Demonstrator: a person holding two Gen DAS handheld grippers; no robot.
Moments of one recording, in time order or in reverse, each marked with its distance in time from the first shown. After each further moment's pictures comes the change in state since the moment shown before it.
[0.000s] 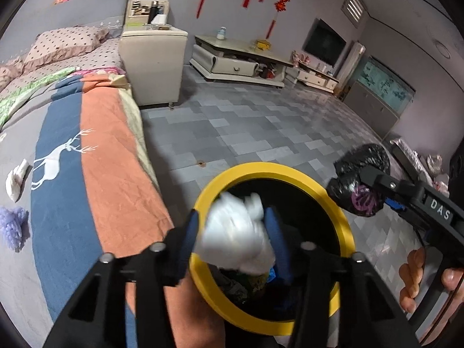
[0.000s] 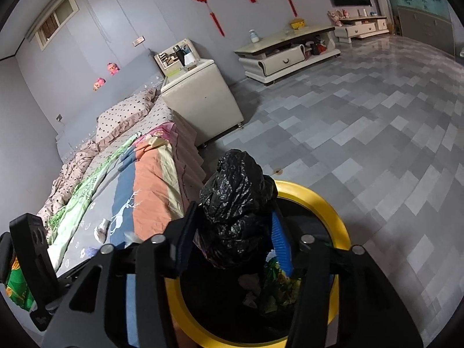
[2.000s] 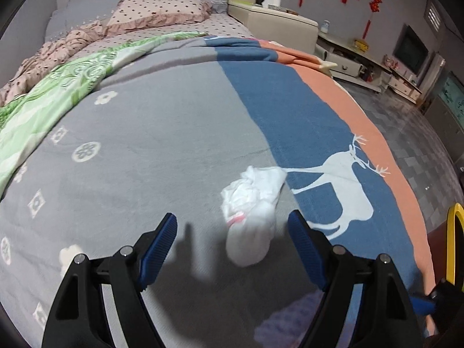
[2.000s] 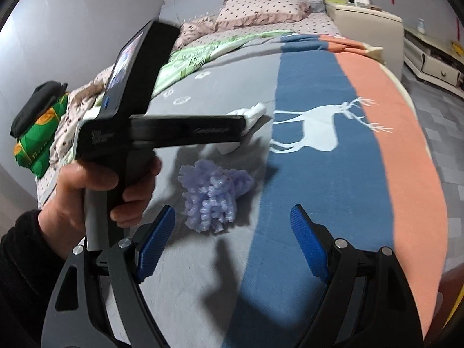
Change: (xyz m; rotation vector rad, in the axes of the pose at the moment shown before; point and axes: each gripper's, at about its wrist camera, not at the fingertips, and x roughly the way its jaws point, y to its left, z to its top) left arm 0.013 0.378 0.036 -0.145 0.085 0.360; right arm 0.232 0.384 -0.174 -0.579 0.383 0.389
